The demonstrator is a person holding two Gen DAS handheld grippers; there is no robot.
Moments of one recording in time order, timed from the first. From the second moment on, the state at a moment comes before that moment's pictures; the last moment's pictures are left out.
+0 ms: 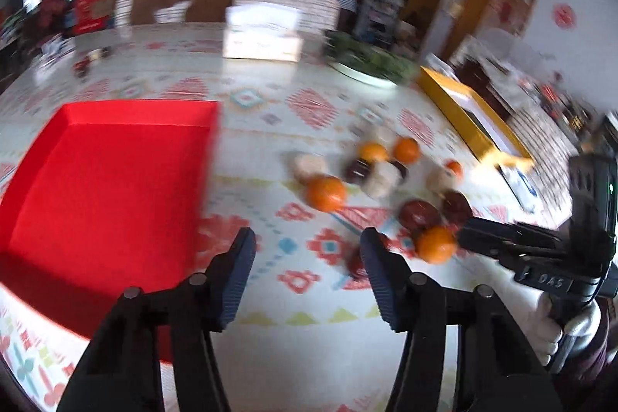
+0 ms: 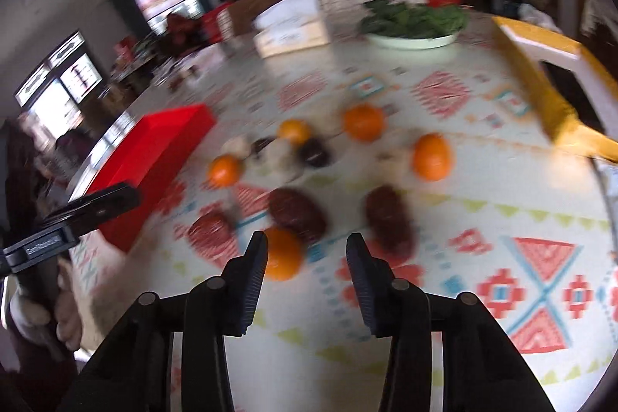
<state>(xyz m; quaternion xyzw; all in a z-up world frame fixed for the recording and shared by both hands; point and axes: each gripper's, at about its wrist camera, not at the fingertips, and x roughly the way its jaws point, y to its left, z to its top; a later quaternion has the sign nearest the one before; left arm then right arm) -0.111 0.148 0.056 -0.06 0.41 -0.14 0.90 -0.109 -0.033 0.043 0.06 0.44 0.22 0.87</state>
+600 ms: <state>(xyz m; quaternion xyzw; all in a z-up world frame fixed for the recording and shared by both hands) -0.089 0.087 0.015 0.04 0.46 -0.19 0.87 -0.120 -0.013 0.033 0.06 0.44 0.24 0.86</state>
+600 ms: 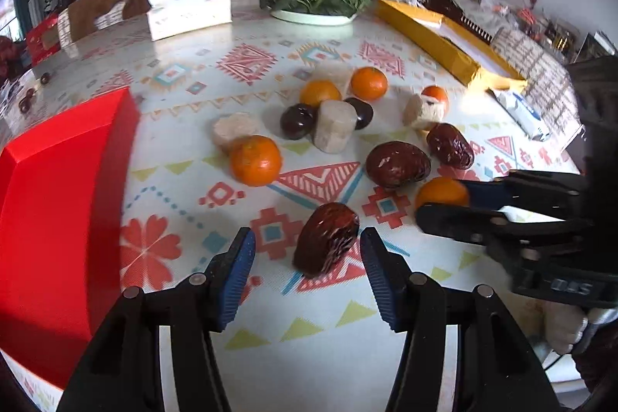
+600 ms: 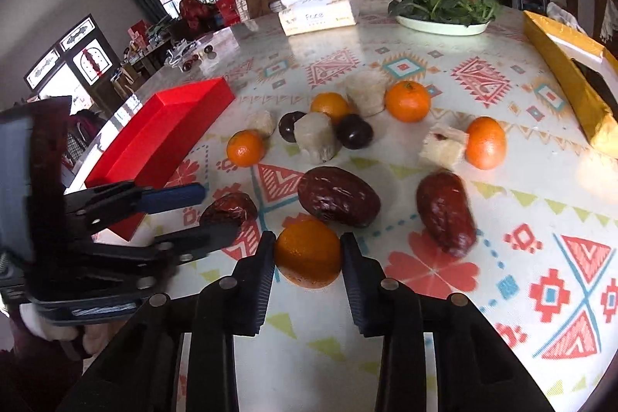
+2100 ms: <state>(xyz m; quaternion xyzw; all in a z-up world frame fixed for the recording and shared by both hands) -0.121 0.387 0.056 -0.22 0.37 0.07 0.90 -0.073 0.263 0.050 -0.03 0.48 0.39 0.78</state>
